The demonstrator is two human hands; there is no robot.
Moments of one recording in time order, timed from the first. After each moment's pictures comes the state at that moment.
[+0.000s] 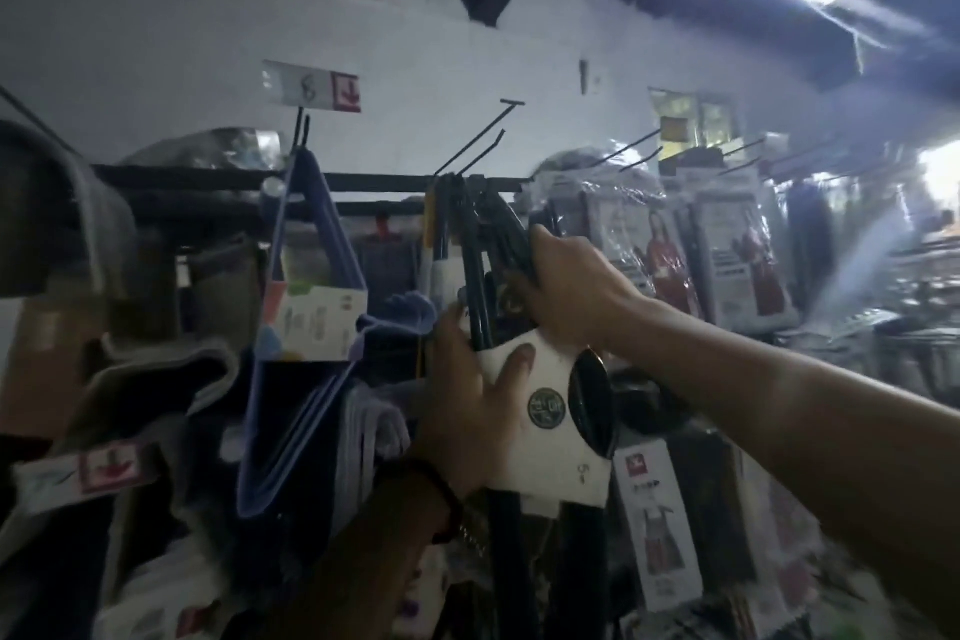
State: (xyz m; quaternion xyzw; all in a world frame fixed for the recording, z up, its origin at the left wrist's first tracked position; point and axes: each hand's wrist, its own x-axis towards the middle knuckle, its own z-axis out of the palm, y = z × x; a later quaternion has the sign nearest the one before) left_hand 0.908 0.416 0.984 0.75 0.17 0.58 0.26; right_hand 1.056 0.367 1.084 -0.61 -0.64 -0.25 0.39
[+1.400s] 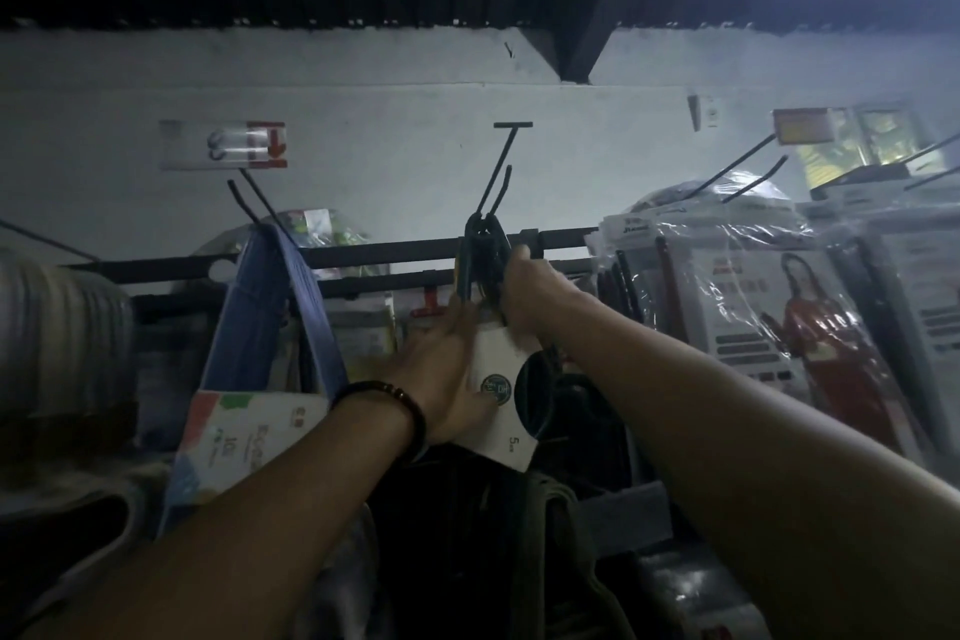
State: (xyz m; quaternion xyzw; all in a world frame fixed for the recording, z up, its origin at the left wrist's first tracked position) left_hand 0.970 0.595 1.125 0.83 0.43 0.30 -0.22; right_hand 1.133 0.598 1.190 -0.62 -0.65 -0.16 0.40
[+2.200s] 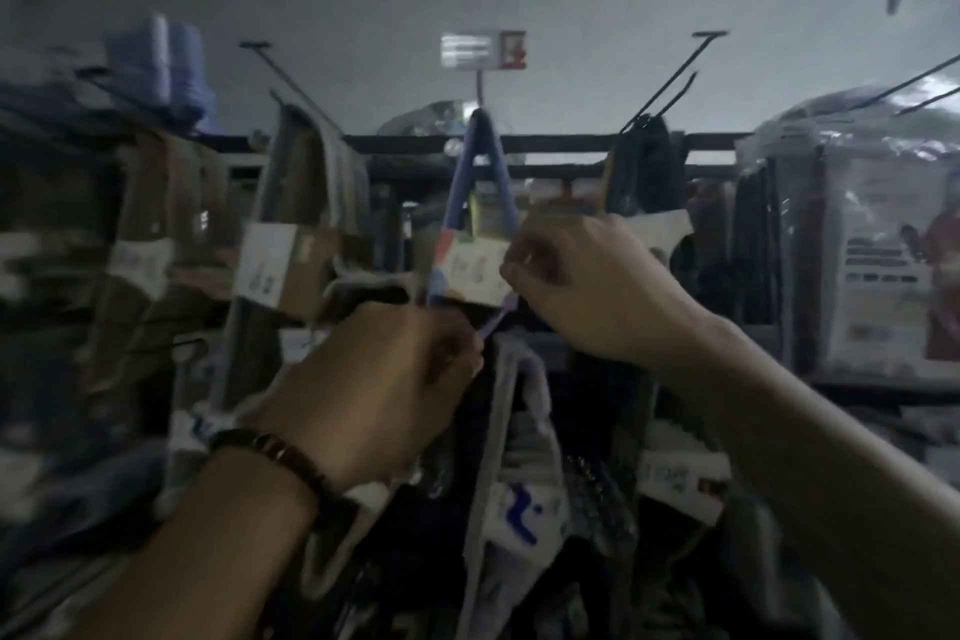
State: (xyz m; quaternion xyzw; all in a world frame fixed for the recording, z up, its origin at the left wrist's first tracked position) left_hand 0.776 0.311 1.013 0.78 0.46 0.37 -0.17; right_hand 0.983 0.362 1.071 -0.40 -0.79 -0.20 0.40
